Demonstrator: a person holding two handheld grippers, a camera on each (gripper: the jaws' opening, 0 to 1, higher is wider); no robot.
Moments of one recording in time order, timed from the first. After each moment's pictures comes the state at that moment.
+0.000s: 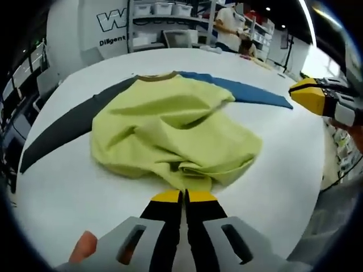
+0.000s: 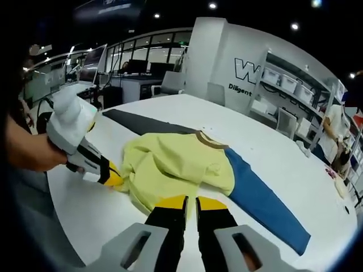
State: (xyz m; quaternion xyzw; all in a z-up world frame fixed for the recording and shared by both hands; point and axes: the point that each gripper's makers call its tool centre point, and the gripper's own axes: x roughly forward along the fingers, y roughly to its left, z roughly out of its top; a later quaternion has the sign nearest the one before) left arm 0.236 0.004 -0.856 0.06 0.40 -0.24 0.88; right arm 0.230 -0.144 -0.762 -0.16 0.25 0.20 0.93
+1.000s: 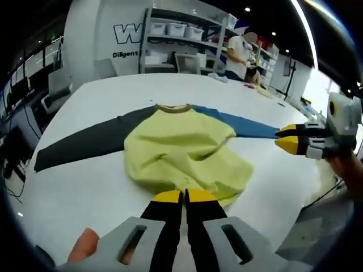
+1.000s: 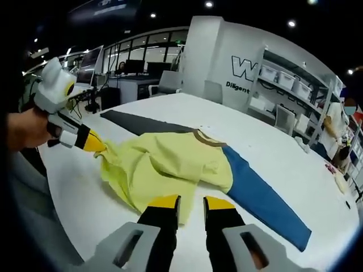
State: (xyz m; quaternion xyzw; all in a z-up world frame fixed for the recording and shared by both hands) left arm 0.235 0.046 -0.791 0.00 0.34 -0.22 0.91; right arm 0.229 -0.148 -0.758 -0.13 0.26 0.20 0.94
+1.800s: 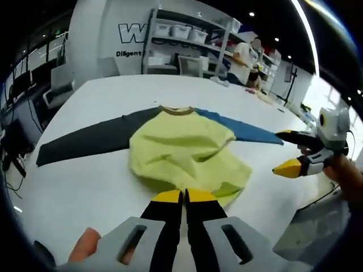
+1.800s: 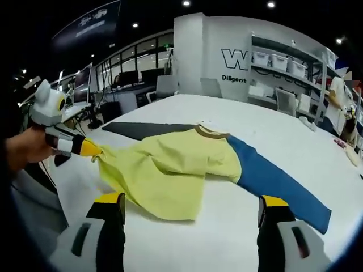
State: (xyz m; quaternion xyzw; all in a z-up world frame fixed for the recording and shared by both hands) left arm 0.229 0.058 -0.779 -0.02 0.34 -0.22 0.91; right arm 0.223 -0.148 -0.779 -0.07 0.28 0.21 0.93
